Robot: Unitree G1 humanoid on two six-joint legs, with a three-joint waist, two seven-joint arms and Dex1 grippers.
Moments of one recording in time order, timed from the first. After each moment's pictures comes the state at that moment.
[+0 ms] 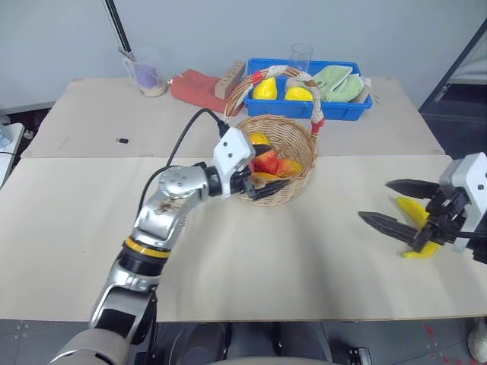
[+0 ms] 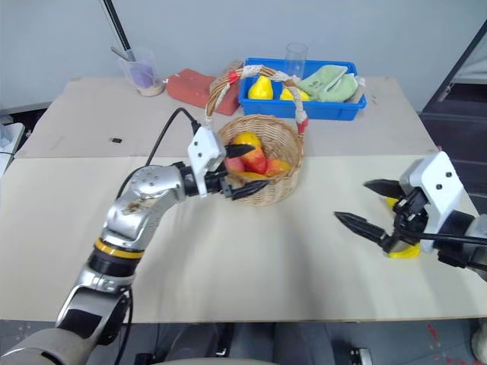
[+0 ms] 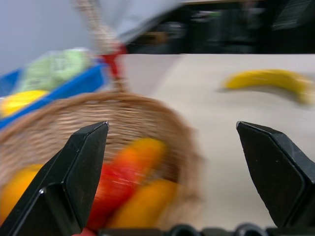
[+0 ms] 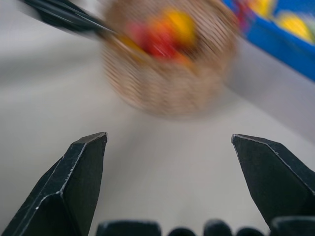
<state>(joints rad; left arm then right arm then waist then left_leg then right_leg) -0.62 0.39 -0.20 -0.14 -0.32 0.42 -0.88 0.16 -1.03 -0.61 -0.60 0.72 0.81 0.74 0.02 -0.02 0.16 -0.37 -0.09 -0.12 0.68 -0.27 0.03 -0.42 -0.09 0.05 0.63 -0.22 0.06</state>
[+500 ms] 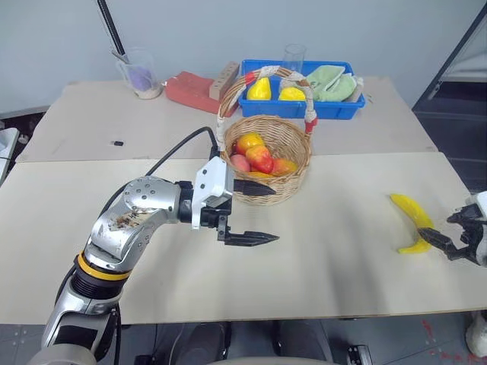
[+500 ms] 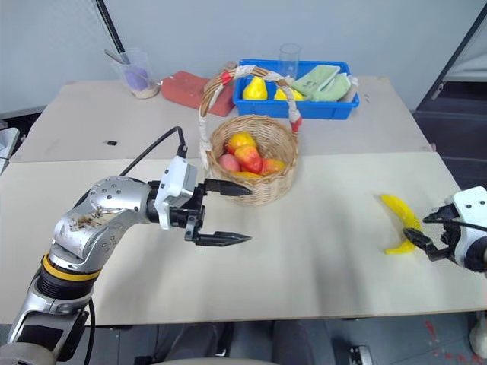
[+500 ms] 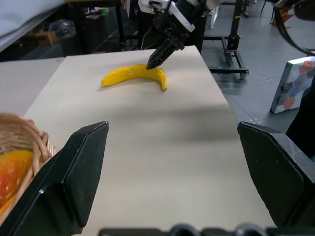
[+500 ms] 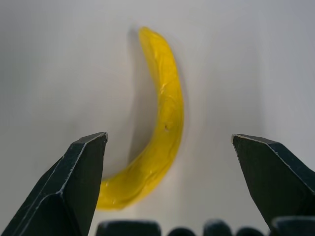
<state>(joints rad) -0.52 0.58 -0.19 -0.38 -0.54 0.53 -1.10 0.09 -0.98 -0.49 -0.15 0.40 0.86 0.60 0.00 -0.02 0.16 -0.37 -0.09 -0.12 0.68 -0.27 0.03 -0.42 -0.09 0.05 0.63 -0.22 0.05</state>
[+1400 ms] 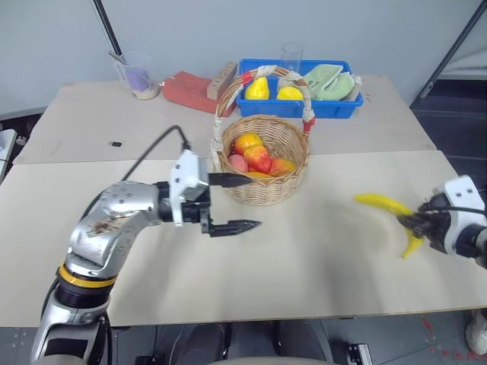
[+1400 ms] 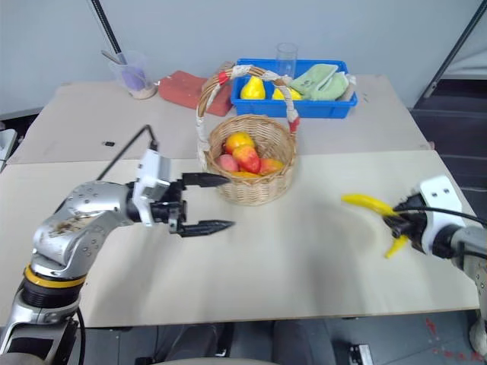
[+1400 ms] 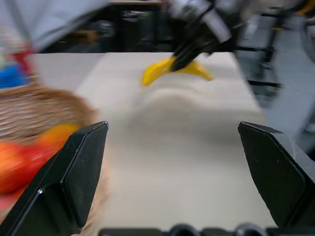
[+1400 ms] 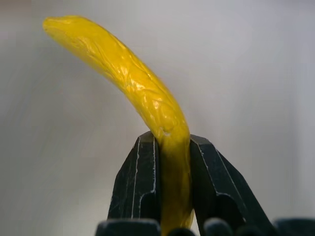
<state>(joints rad) -0.41 0.63 0.01 -0.38 -0.59 0.53 -1.03 -0.11 -0.95 -0.42 -0.45 0.55 1.06 0.63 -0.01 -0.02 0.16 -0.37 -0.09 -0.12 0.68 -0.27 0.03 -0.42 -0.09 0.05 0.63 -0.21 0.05</state>
